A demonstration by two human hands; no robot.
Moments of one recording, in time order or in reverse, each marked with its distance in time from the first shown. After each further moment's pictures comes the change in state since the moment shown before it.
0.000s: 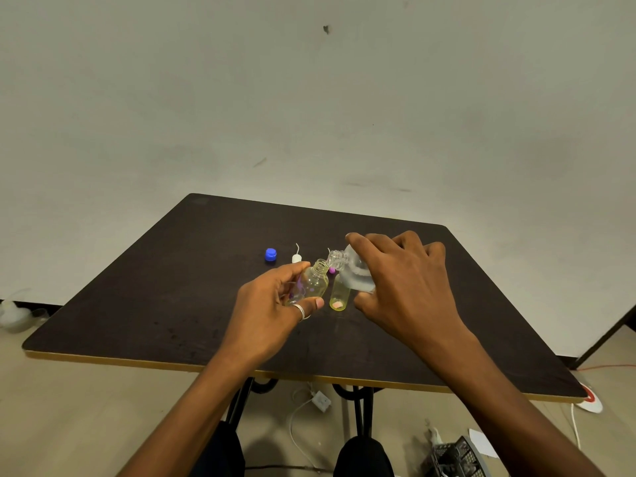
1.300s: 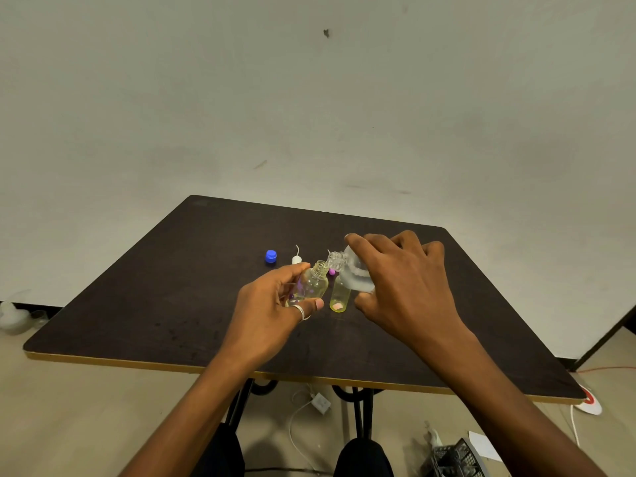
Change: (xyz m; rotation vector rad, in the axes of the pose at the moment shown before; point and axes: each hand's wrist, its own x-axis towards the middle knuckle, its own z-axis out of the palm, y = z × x) left_hand -0.001 0.000 -0.001 -0.015 0.004 0.000; right_hand 0.001 -0.001 -0.003 -0.014 0.018 -0.022
